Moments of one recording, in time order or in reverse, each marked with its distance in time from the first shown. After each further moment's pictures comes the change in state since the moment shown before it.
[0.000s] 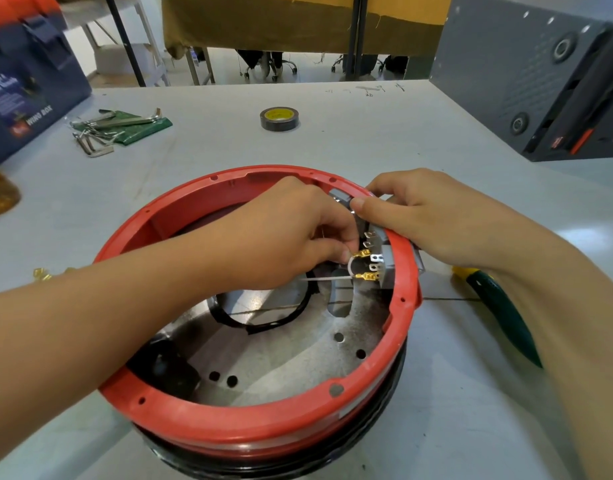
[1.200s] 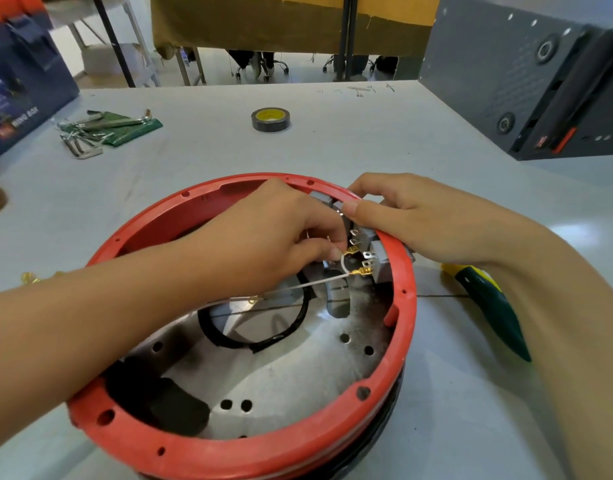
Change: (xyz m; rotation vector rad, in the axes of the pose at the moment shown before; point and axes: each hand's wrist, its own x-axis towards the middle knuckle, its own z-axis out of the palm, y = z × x) left_hand -0.004 -0.006 0.003 0.027 0.077 0.072; right_hand 0.001 0.009 -0.001 0.106 -0.133 -0.046
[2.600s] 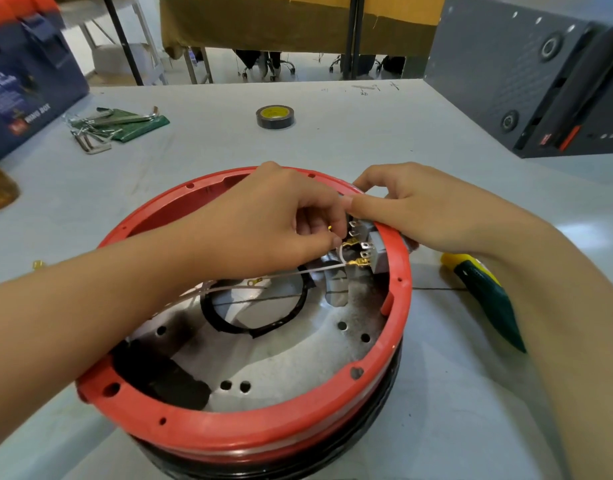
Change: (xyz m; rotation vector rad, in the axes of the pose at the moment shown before) left_hand -0.004 0.012 -0.006 -0.095 0.028 -0.075; right_hand -0.002 -0.005 -0.001 -0.006 0.037 0.083
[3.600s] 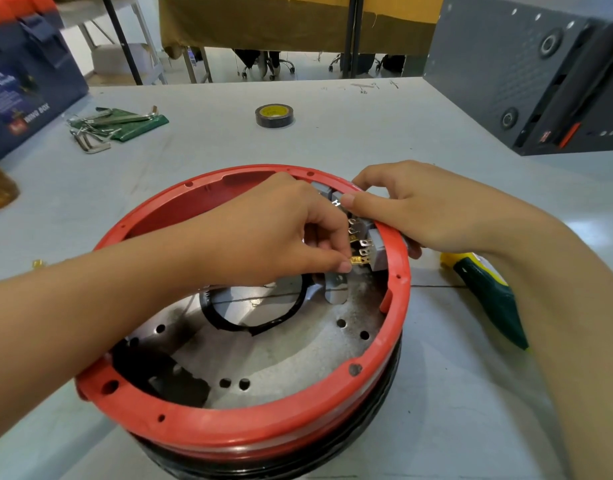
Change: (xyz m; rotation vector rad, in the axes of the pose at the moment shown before) left_hand 0.001 0.002 0.002 -0.015 -0.143 0.040; right_hand -0.002 -0.001 -0.001 -0.075 -0.026 -0.040
